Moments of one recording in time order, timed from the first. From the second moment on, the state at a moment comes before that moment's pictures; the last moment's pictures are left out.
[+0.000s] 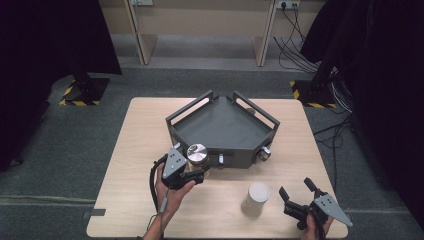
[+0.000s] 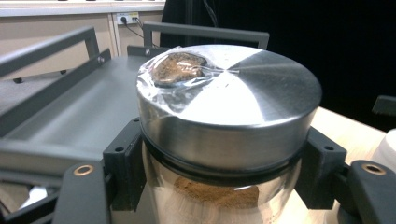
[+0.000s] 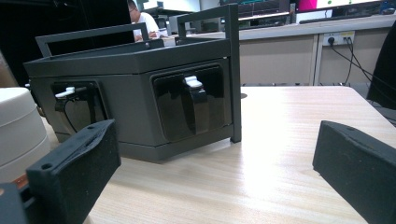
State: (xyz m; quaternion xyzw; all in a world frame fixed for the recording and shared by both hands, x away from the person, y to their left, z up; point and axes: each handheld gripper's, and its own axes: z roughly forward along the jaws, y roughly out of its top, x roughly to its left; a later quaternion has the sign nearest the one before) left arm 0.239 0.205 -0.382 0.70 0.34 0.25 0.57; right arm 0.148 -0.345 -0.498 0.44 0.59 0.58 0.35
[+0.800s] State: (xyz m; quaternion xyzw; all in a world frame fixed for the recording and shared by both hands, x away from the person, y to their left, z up) left arm 0.289 0.182 -0.342 0.67 0.39 0.29 0.56; right arm 0.148 -0.347 -0.499 0.44 0.58 0.59 0.34
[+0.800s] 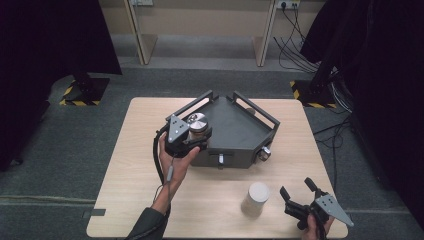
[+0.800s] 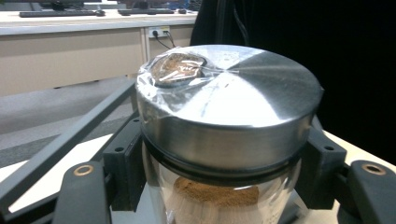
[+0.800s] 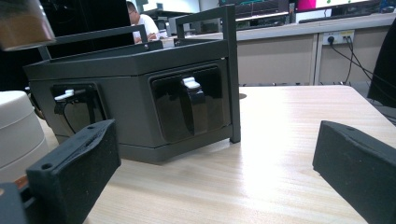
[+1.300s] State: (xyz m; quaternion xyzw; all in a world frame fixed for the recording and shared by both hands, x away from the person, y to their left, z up) left arm 0.321 0.160 -0.354 0.66 0.41 0.32 0.54; right arm 0.149 -0.350 -0.500 0.44 0.58 0.59 0.34
